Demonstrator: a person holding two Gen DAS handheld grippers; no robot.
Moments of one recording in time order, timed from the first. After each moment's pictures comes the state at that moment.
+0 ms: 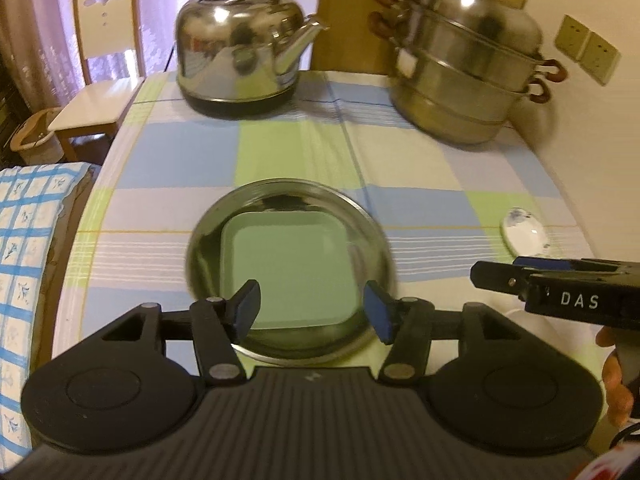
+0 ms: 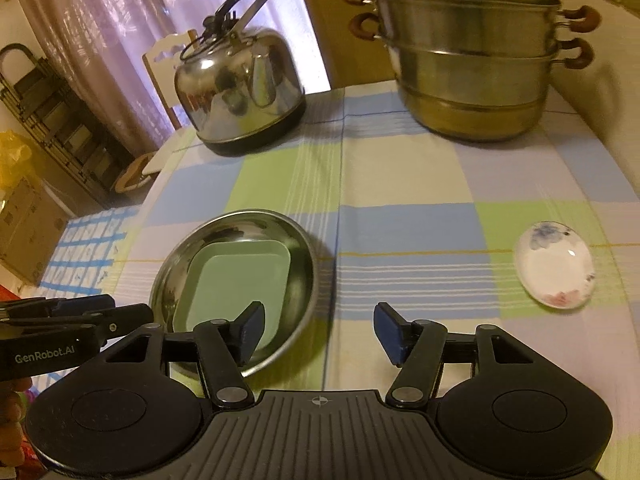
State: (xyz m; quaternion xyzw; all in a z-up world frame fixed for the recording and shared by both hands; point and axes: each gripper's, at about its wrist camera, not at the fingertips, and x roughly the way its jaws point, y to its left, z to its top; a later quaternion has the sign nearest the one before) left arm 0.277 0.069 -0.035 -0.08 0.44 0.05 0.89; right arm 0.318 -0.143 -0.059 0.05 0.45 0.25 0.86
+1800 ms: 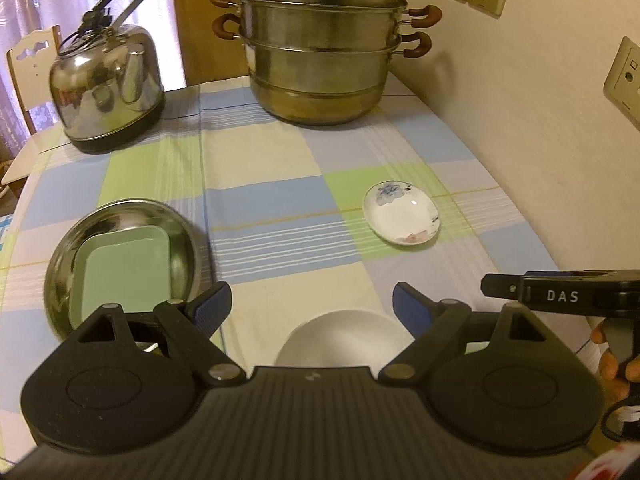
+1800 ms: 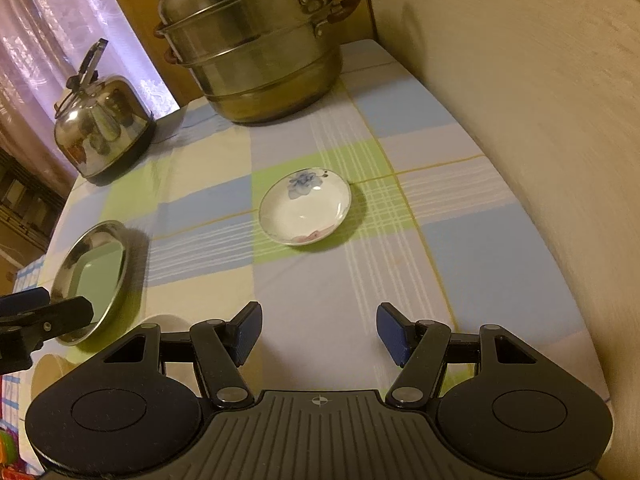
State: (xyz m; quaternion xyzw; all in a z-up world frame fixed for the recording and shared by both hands) left arm 0.302 -0.120 -0.039 -0.02 0.44 -0.01 0.90; right arm 0.314 -0.359 -0.084 0.10 0.47 0.13 0.87
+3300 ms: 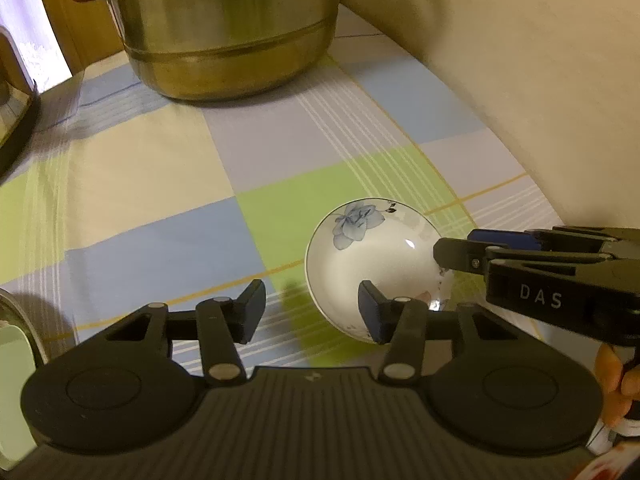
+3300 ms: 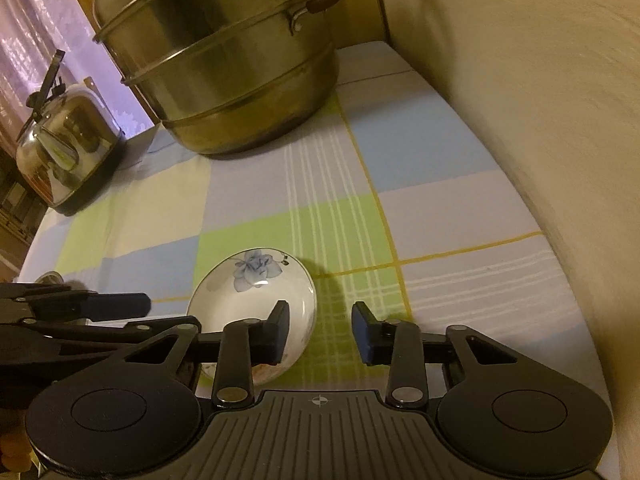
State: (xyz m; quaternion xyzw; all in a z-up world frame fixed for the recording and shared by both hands) left arm 0.475 -0.178 -0.138 0.02 0.51 -0.08 0.86; right arm 0.448 -0.365 -0.149 0.10 0.46 0.16 0.87
